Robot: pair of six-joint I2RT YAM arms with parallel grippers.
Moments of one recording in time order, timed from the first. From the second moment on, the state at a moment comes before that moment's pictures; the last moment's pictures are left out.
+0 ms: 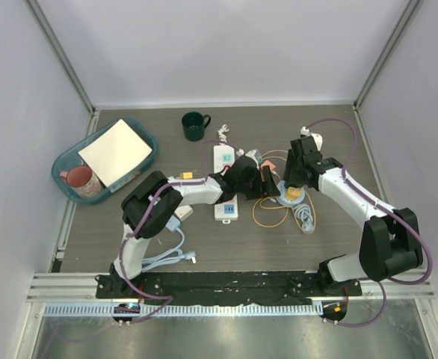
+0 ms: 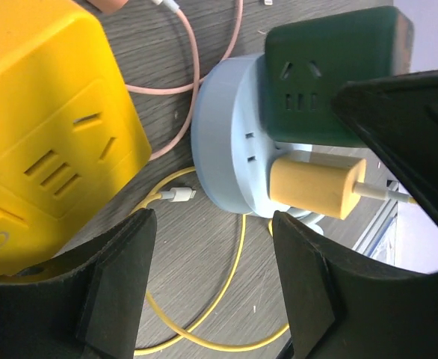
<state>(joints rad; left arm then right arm) -0.89 2.06 1.30 0.17 0.18 -0.90 0.30 1.40 0.96 -0.49 0.32 0.41</state>
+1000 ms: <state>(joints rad) -0.95 2.22 1.48 0.13 0.15 -0.92 0.28 1.29 0.87 -0.55 0.40 0.42</state>
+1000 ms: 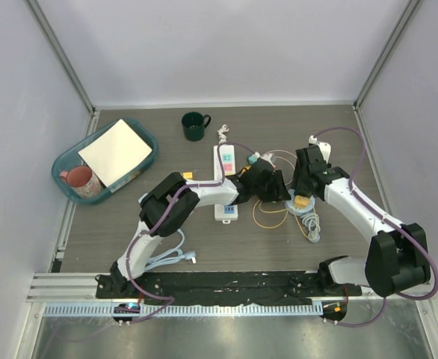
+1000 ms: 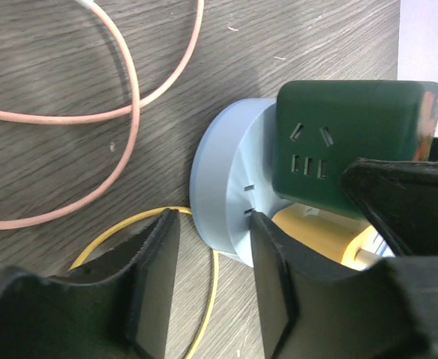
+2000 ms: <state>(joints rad) -1.01 2.27 1.67 -0.11 -0.03 -0.89 0.15 1.26 0.93 -0.53 0.33 0.40</state>
